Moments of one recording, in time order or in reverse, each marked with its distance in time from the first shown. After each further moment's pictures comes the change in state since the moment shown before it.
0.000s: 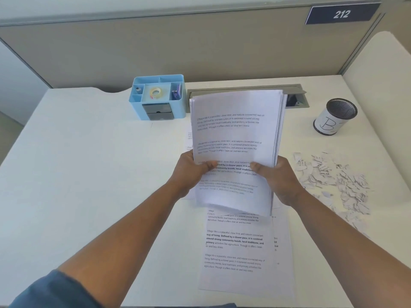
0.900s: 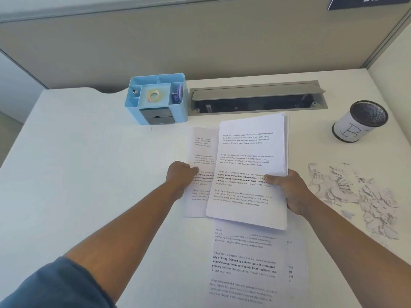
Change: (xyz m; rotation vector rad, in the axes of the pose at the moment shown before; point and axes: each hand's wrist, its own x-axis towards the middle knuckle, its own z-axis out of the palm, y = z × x) left_hand 0.083 -0.032 -0.031 0.255 0.364 -0.400; right_hand 0.075 0.044 -0.022 0.209 0.088 0.372
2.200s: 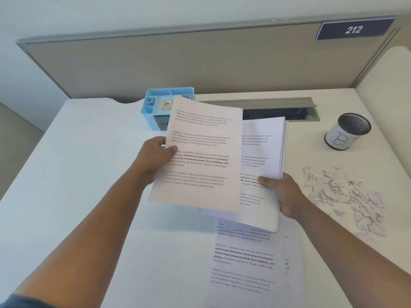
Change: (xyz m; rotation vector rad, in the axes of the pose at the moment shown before) left_hand -0.070 0.049 -0.104 -0.193 -0.045 0.250; right_hand -0.056 -0.005 0.018 0.051 -0.103 -0.064
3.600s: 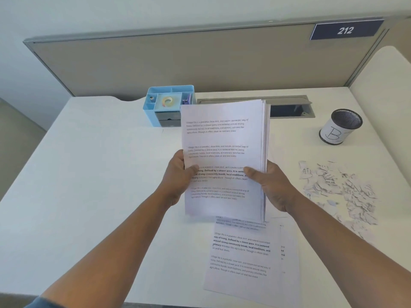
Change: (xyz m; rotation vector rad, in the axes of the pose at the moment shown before) left_hand -0.054 -0.059 0.048 -0.135 -0.170 0.131; right_hand -0.049 -0.012 0.031 -0.212 -0.182 -0.220
